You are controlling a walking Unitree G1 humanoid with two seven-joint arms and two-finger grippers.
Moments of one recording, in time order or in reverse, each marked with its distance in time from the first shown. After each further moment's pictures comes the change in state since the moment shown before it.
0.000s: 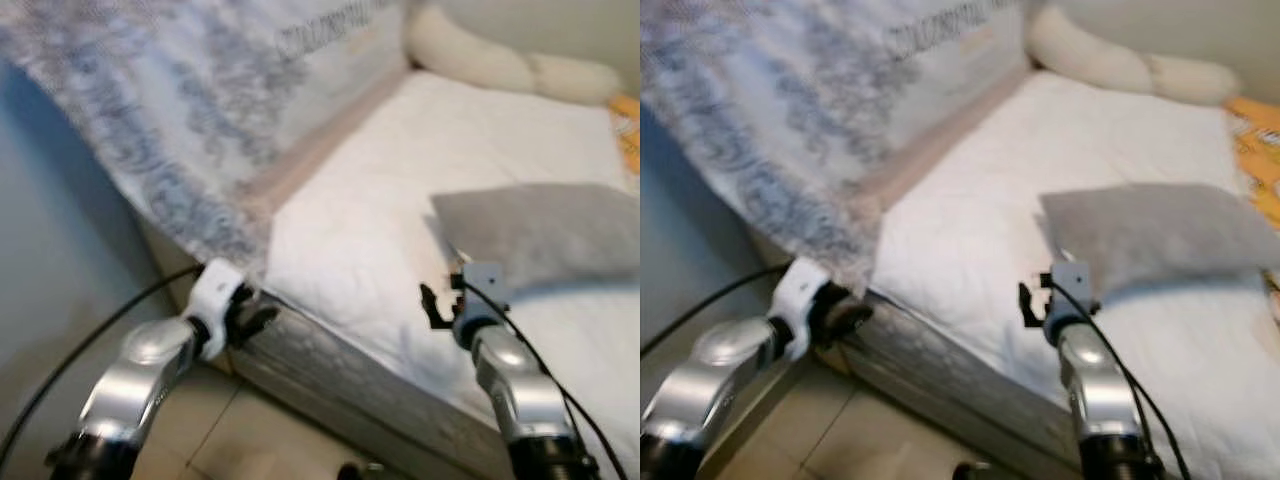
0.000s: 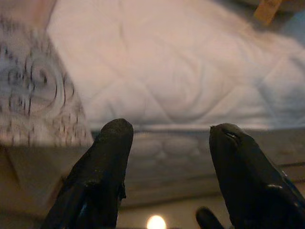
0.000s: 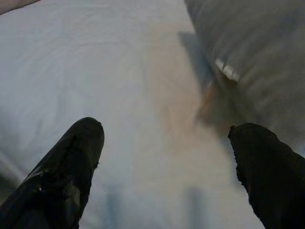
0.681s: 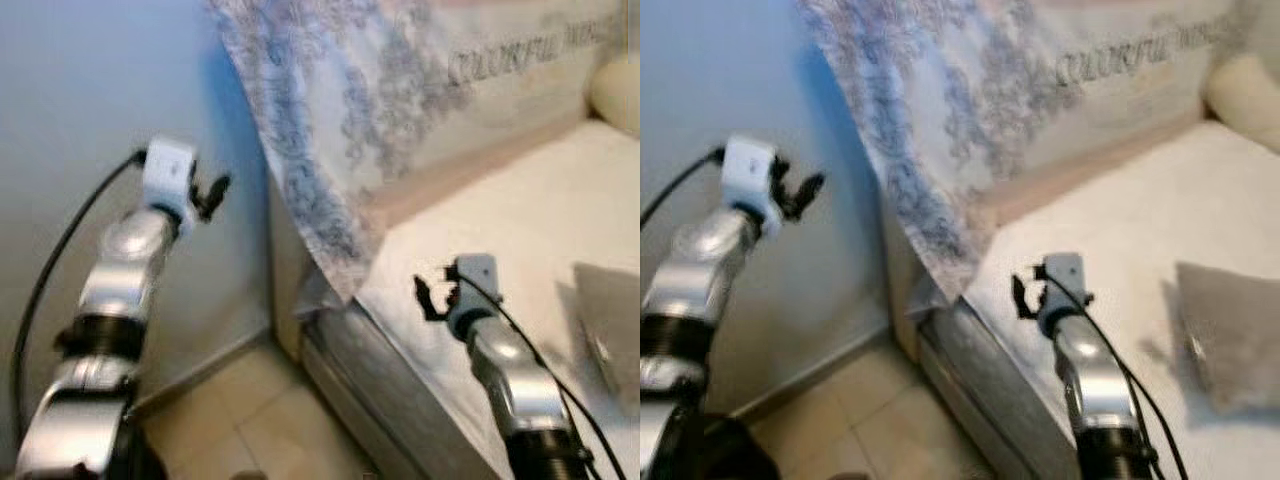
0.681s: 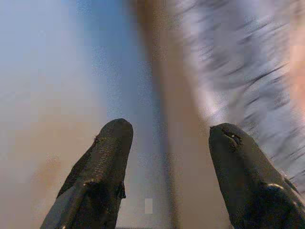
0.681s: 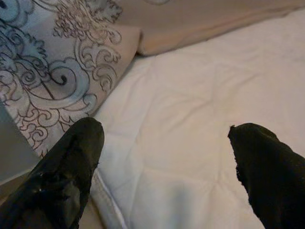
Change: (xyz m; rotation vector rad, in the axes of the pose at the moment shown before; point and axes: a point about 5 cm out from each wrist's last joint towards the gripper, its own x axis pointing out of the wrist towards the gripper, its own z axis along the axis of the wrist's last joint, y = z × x) left arm 0.022 0.069 0.123 0.100 -0.372 0.359; right arm 0.002 0.003 0.011 -0.006 -0.026 0.011
